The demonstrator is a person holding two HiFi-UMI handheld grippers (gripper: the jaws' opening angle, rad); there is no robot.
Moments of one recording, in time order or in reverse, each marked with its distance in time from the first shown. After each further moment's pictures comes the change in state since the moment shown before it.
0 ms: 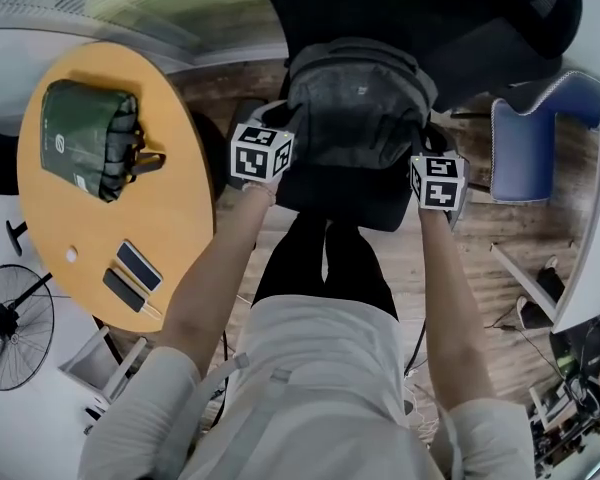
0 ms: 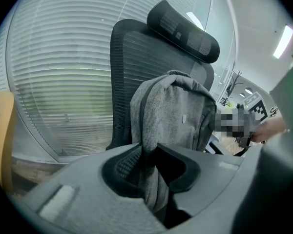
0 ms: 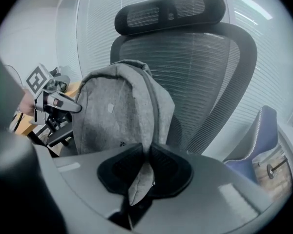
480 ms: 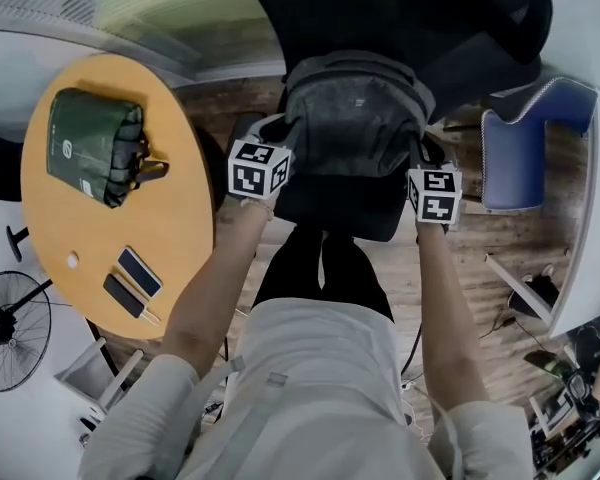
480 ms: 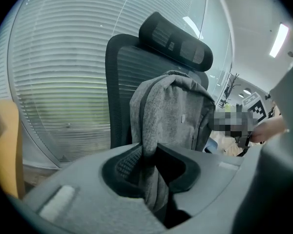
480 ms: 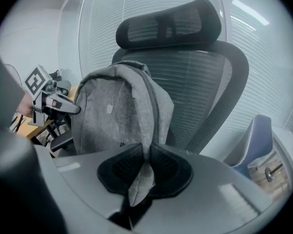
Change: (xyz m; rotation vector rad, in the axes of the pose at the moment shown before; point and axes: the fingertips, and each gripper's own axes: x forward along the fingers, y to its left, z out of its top) left arm -0.027 -0.019 0.027 0.017 -0.051 0.002; right arm -0.033 -0.006 0.028 -0.011 -0.059 -0.019
